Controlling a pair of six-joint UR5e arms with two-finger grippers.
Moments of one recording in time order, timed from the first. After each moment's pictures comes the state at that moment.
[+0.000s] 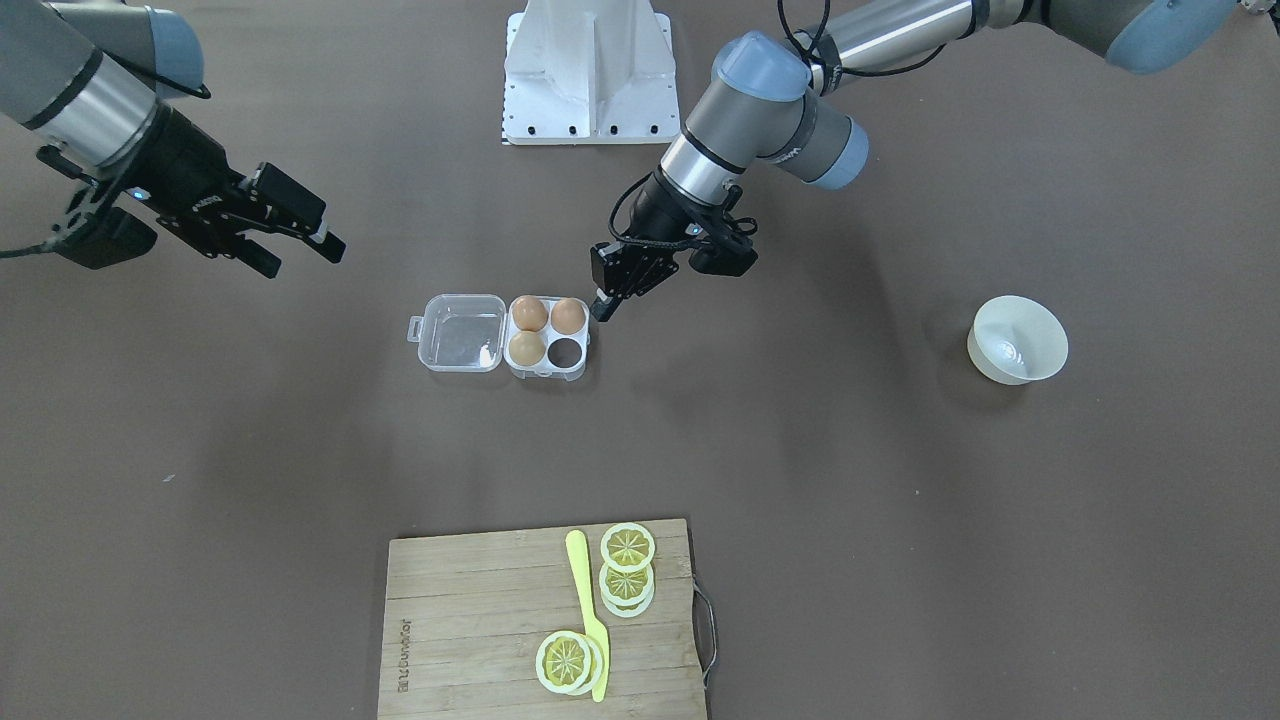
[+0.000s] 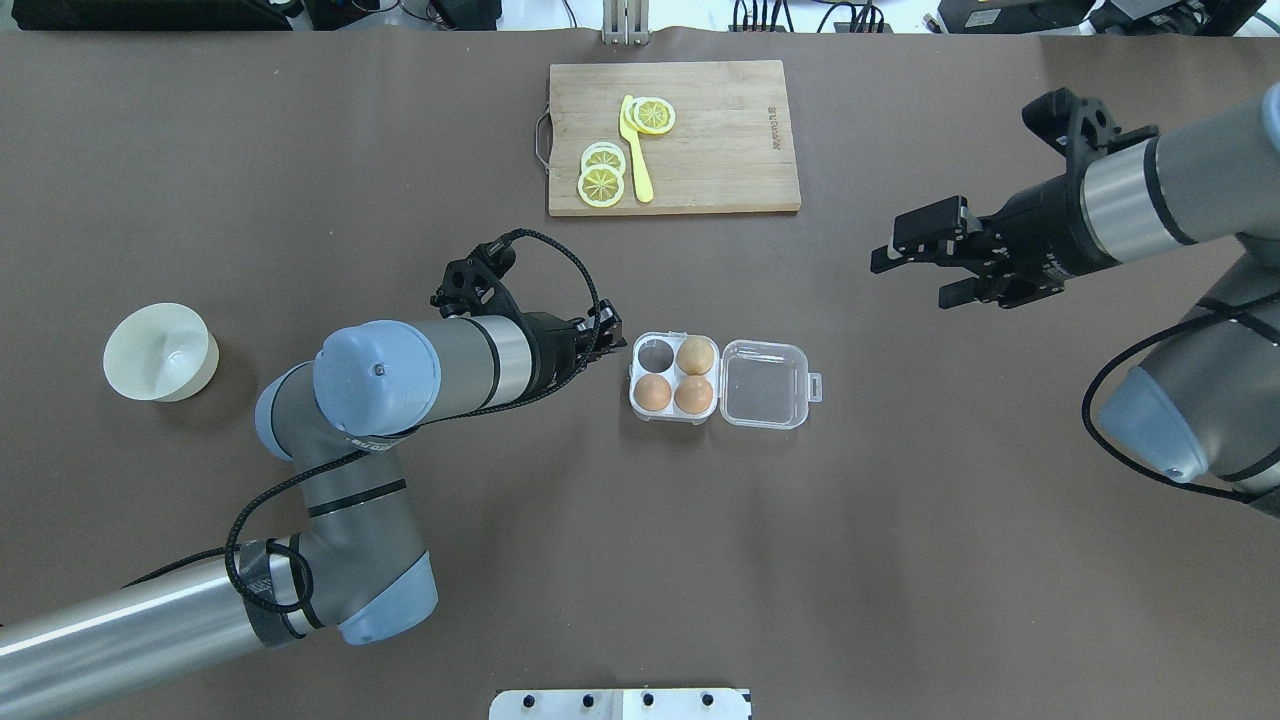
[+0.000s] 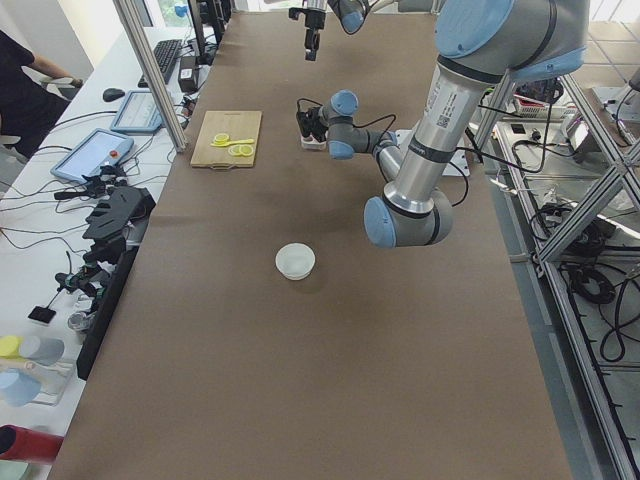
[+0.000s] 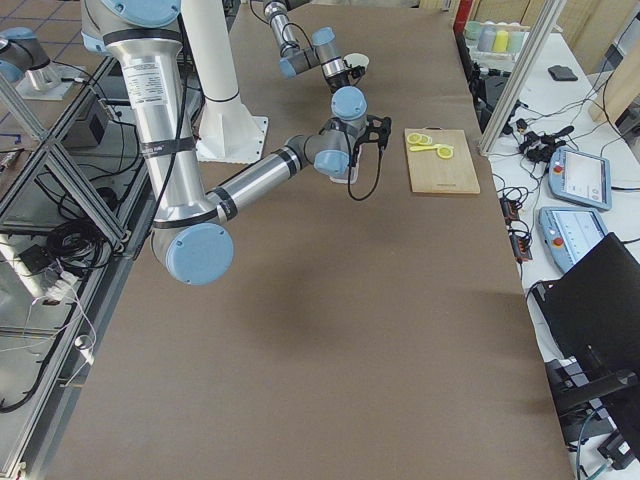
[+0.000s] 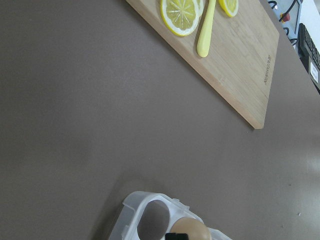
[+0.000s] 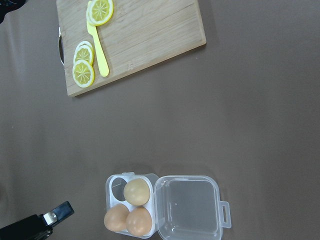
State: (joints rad) left arm -0.45 -2.16 -1.57 -2.40 -1.58 -1.87; right arm 0.89 -1.37 1.86 -0.80 2.28 1.45
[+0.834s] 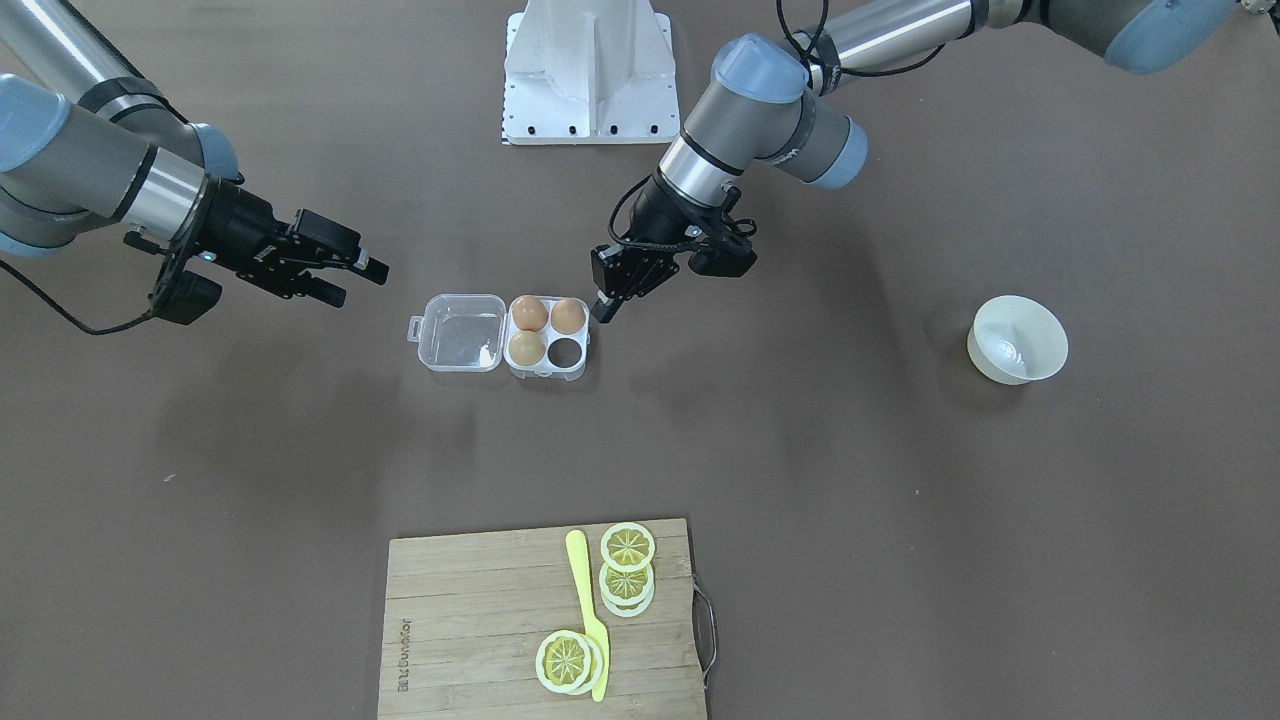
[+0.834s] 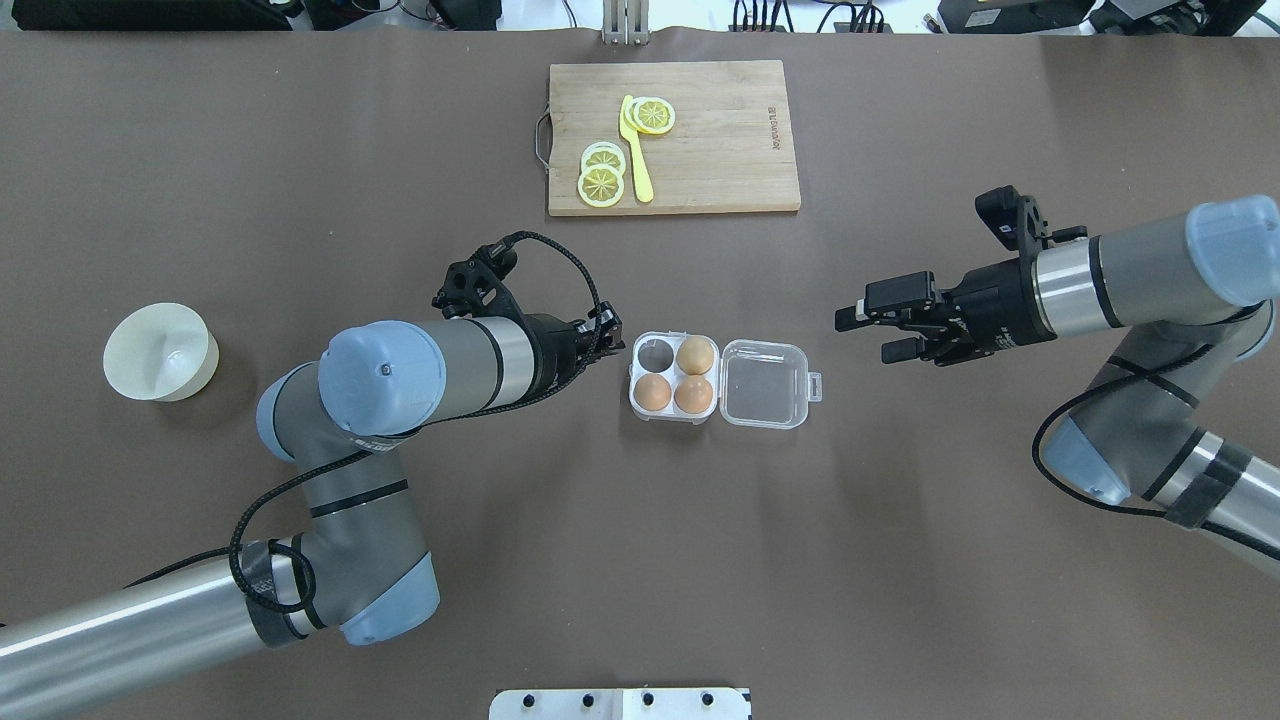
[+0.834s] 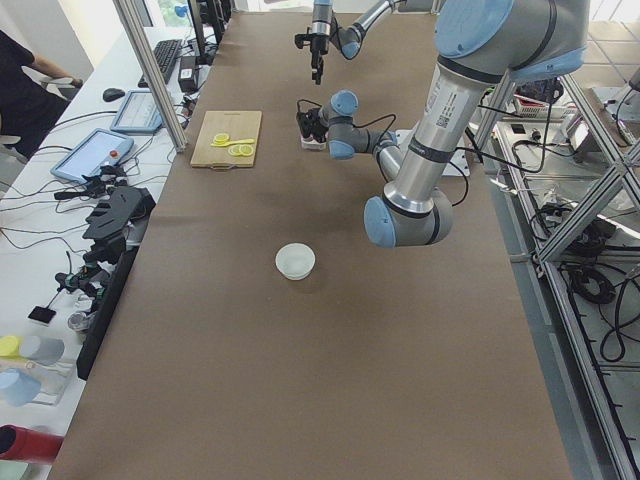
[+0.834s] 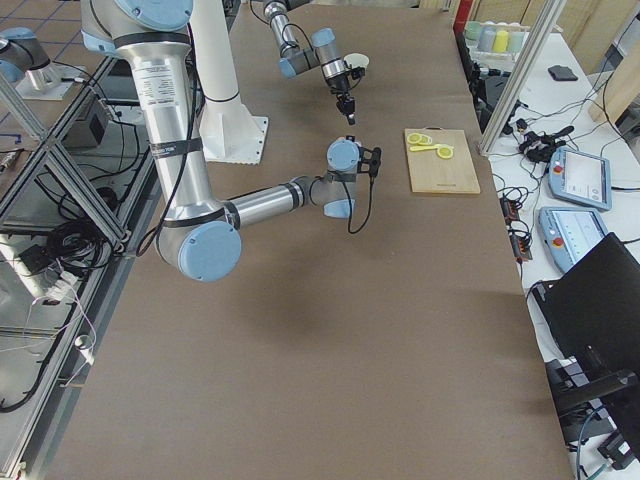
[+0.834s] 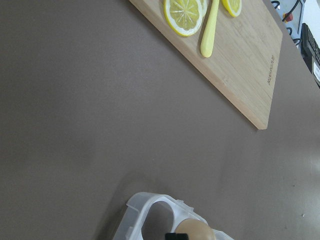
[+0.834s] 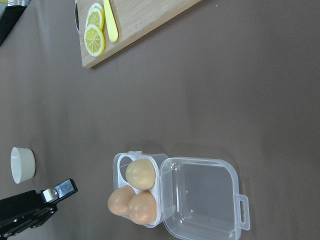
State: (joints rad) left arm -0.44 -2.17 -1.57 -2.37 -1.58 -1.87; right arm 0.79 -1.35 1.56 -0.25 2.27 1.65
